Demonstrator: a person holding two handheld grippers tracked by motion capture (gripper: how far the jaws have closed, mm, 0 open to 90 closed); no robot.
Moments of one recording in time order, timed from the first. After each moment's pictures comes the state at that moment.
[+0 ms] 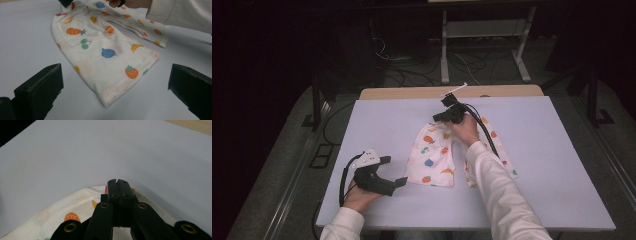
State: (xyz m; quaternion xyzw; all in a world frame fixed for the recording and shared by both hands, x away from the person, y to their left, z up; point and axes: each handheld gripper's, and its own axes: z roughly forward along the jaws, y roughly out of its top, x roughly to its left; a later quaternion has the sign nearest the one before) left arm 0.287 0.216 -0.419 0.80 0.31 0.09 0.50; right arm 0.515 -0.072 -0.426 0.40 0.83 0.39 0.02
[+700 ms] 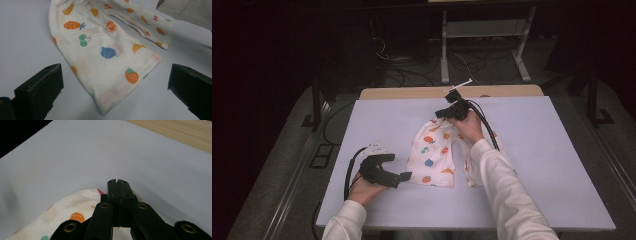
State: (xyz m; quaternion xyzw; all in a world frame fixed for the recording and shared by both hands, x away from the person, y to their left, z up) left arm 0.308 0.203 -0.410 0.81 0.35 0.05 0.46; right arm 0.511 -0.083 -0.407 0.40 0.82 0.41 0.03
